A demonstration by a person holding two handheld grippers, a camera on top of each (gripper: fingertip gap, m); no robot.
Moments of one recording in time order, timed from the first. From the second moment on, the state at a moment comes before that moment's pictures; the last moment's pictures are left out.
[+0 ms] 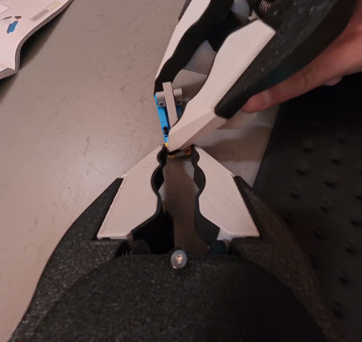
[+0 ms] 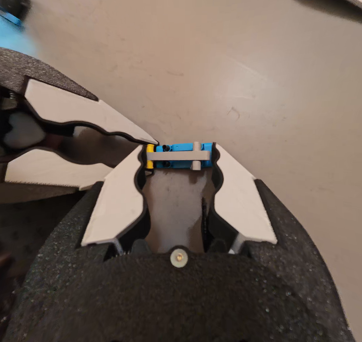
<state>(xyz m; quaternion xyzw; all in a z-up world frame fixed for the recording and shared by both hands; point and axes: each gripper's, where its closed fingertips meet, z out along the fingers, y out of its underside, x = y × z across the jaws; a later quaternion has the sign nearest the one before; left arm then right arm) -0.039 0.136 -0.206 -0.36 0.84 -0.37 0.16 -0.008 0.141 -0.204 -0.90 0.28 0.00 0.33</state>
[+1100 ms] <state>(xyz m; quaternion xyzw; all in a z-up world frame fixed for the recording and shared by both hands) -0.040 0.133 -0.204 -0.33 0.85 -0.34 0.21 -0.008 0.139 -0.209 -0.93 0.22 -0.04 0.28</state>
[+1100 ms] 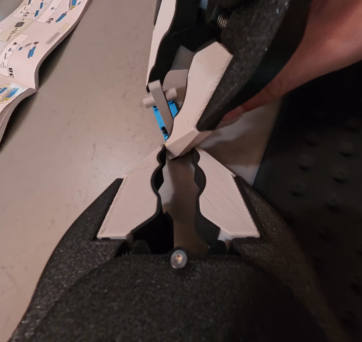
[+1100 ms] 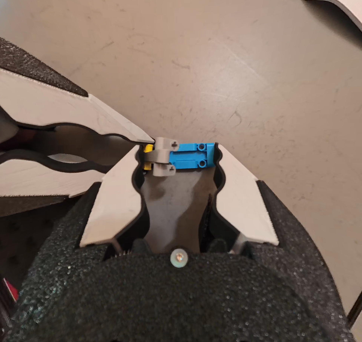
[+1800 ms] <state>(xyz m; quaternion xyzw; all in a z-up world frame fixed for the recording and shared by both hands) -0.037 0.131 -0.205 -0.34 0.85 -0.35 0.21 -0.006 0.137 -0.196 -0.91 0.22 0.05 0.36</state>
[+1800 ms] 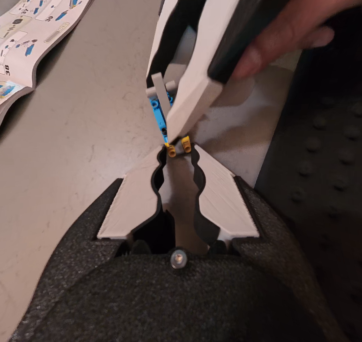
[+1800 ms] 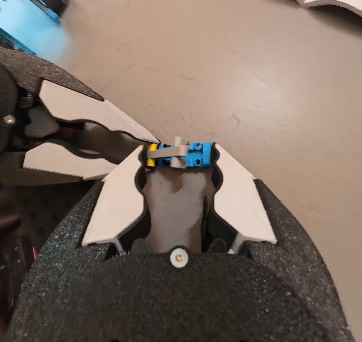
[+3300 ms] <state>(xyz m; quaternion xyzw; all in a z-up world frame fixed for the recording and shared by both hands) -0.033 0.141 -0.116 -0.37 0.63 -0.68 -0.05 -0.034 0.131 -0.133 -0.75 0.02 0.41 0.51</state>
